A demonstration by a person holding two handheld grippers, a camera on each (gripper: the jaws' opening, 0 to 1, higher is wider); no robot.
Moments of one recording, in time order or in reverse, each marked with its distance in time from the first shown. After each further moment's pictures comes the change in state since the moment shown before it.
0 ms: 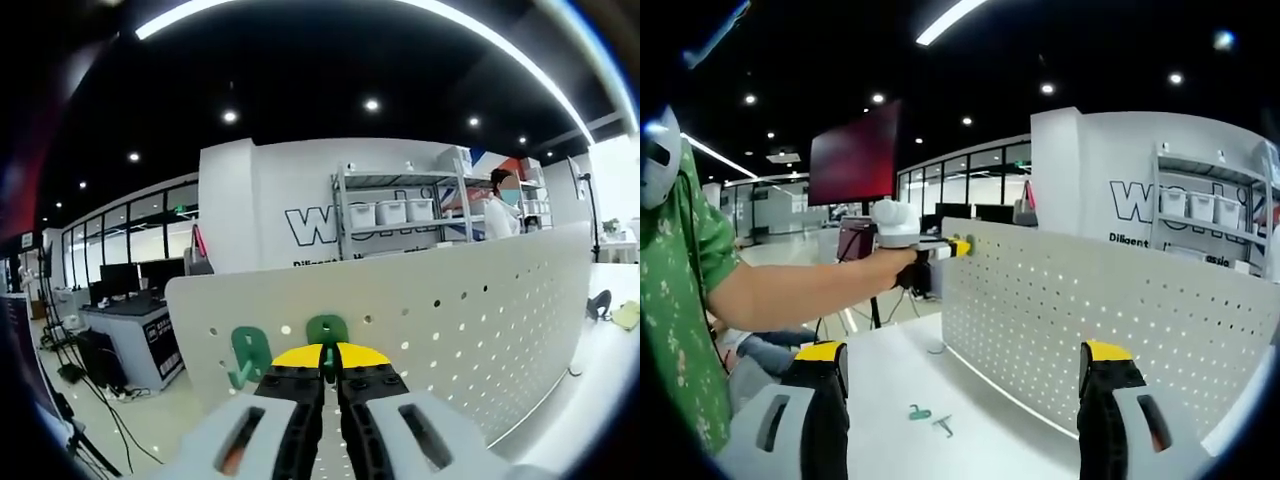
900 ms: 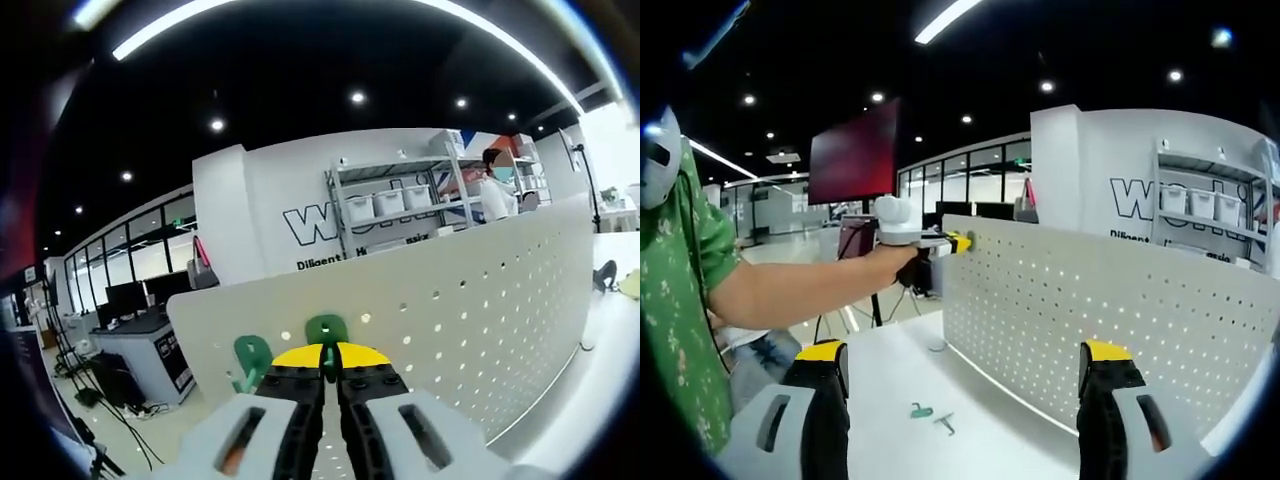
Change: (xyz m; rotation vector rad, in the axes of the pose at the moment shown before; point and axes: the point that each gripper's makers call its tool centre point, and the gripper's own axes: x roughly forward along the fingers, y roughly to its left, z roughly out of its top) left arm -0.002 -0.002 0.003 0.097 0.012 0.014; right arm 0.000 0.001 -0.004 0.006 0.010 0.003
